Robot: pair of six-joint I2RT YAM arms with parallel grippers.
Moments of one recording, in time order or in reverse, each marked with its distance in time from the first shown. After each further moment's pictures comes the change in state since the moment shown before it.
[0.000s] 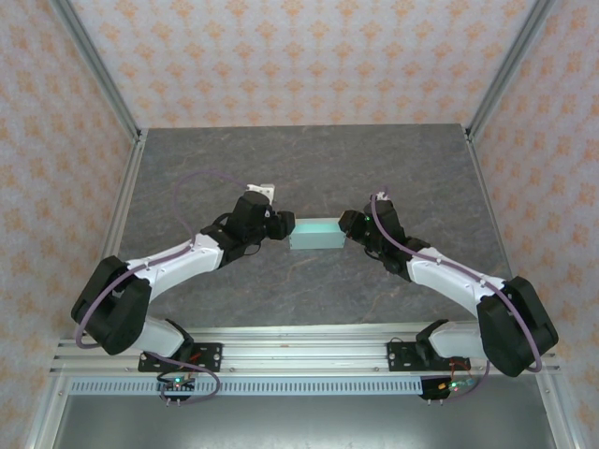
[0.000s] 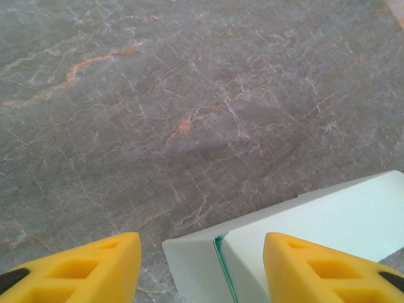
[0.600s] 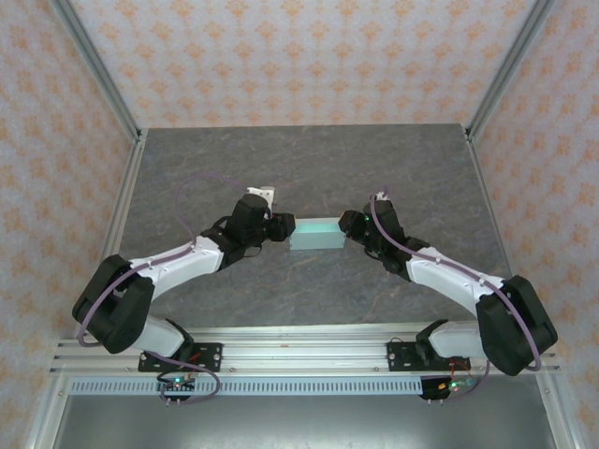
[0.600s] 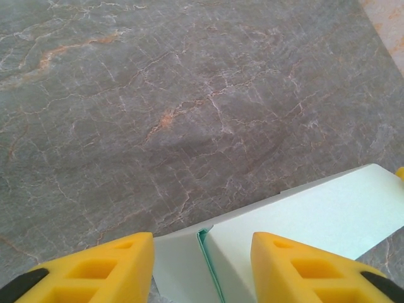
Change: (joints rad) left arm 0.004 0.011 -0.048 0.085 0.056 -0.041; right arm 0.002 0.007 0.000 0.002 0.008 -0.005
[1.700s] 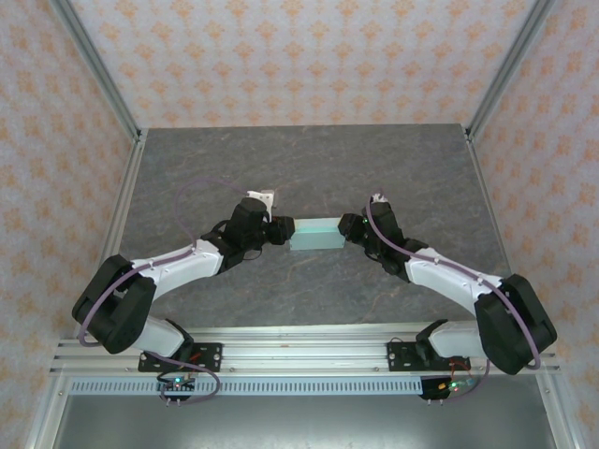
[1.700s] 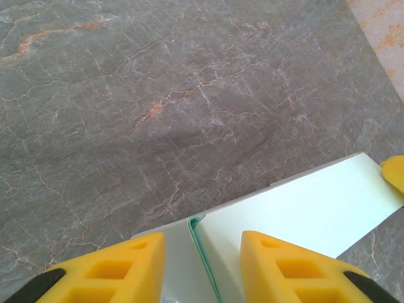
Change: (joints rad) left arm -0.001 0.000 -0.041 0.044 0.034 -0.018; right arm 0.006 0.014 -0.011 -0.009 0.011 -0.079
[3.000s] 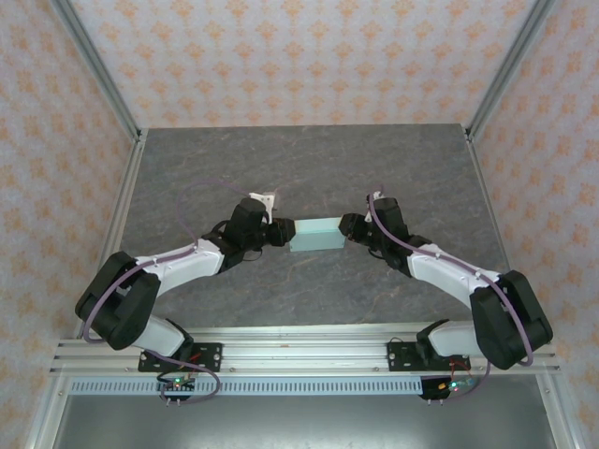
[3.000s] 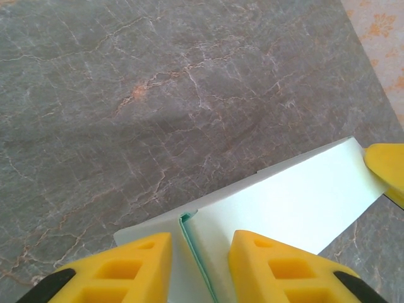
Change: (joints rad) left arm 0.014 0.042 -0.016 0.031 0.094 -0.031; right arm -0.080 0.045 -0.005 0.012 -0.185 -0.058
